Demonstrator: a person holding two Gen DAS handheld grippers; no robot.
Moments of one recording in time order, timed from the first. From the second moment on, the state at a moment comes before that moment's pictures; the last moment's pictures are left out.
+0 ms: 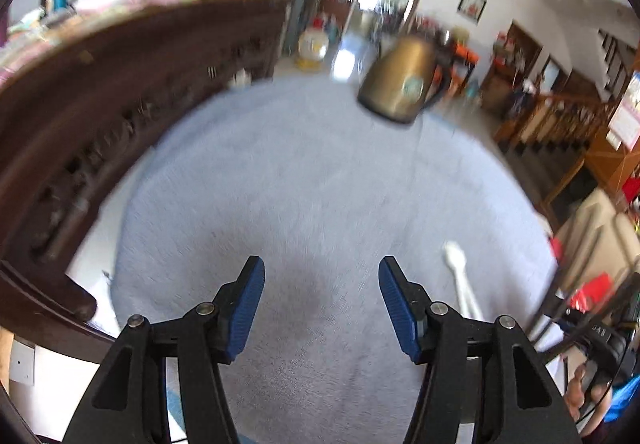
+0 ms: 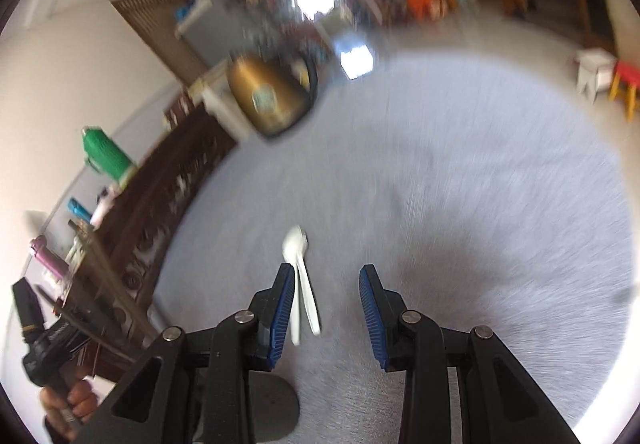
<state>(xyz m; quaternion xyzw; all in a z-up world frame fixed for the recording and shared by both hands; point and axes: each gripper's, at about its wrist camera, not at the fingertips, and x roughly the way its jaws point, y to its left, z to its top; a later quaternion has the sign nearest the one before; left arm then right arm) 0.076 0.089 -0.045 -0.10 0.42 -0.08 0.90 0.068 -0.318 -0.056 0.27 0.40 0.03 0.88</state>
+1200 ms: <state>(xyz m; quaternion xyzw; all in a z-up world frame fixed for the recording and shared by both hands) 0.183 -0.081 -0.128 -0.07 0.49 -0.28 0.82 0.139 -0.284 -0.120 0.14 0.47 0.08 0.87</state>
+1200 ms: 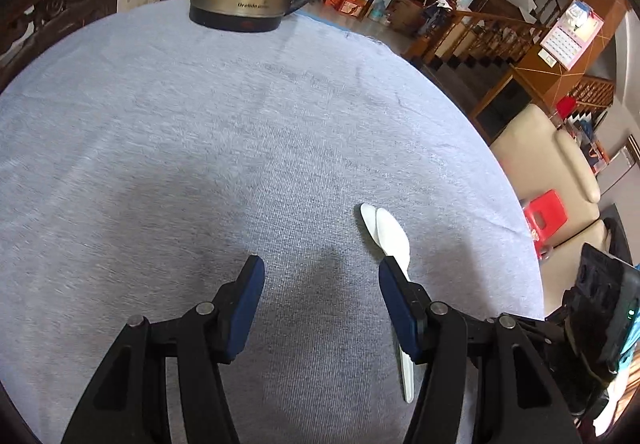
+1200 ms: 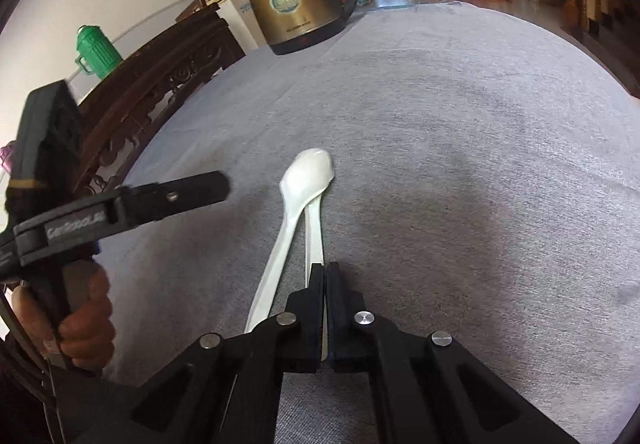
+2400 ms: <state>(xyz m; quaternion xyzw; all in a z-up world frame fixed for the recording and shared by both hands) 0.147 -0.070 -0.134 0.05 0.44 -0.29 0.85 0.142 -0.261 -0.136 0.15 0.46 0.16 0.86</state>
